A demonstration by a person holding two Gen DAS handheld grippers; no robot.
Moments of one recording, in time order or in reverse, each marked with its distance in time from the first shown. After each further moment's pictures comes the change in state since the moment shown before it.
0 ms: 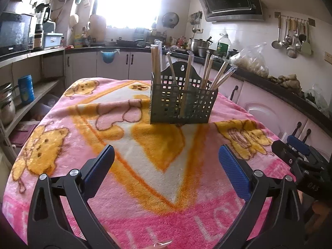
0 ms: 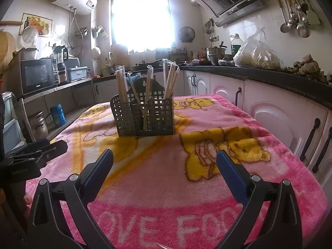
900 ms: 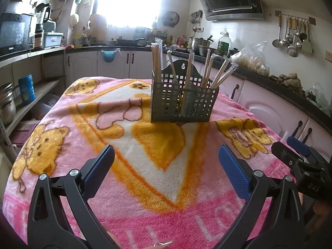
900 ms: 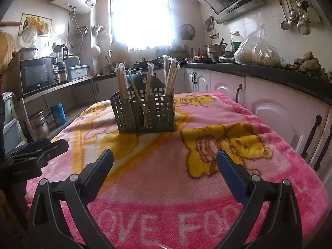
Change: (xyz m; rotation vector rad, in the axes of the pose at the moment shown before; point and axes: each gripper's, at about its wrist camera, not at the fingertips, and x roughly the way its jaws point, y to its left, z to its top) left arm 0.001 0.001 -0.001 0.000 0.005 0.002; right arm 0.003 0.000 -0.003 0.002 0.017 0.011
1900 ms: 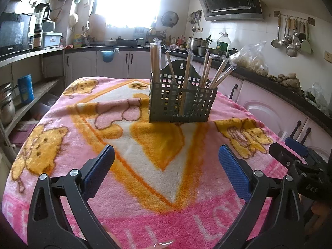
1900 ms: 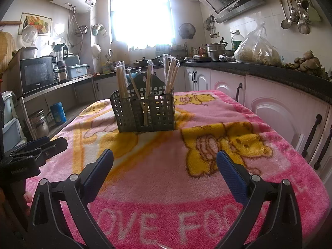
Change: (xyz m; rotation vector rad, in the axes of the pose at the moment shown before) left arm 0.000 0.000 -0.002 0.002 0.001 -0.004; right arm 0.001 0.000 -0.002 0.001 0.005 0.002
